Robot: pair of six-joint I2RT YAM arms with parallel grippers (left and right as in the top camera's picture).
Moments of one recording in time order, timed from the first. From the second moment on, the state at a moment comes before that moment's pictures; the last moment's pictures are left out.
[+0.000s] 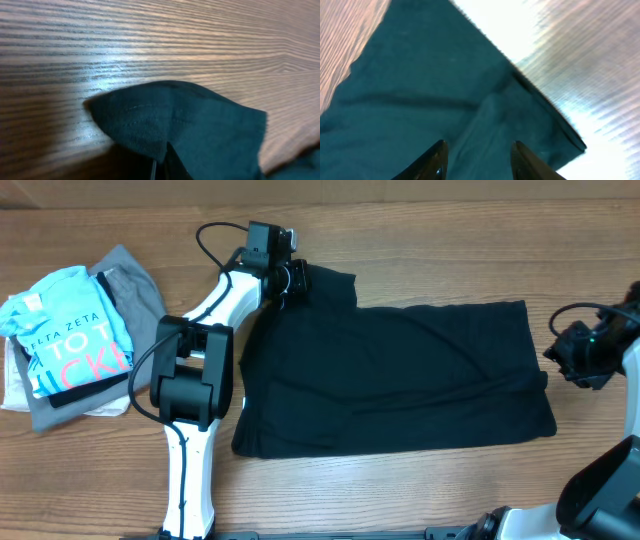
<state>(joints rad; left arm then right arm) -0.22 2.39 1.79 -0.35 0.42 -0.39 -0.49 1.64 1.33 -1.05 -0.19 0.26</state>
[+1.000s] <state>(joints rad) -0.20 2.35 1.87 -0.58 0.50 -0.38 -0.35 2.16 1.61 -0.61 -0.14 0.27</state>
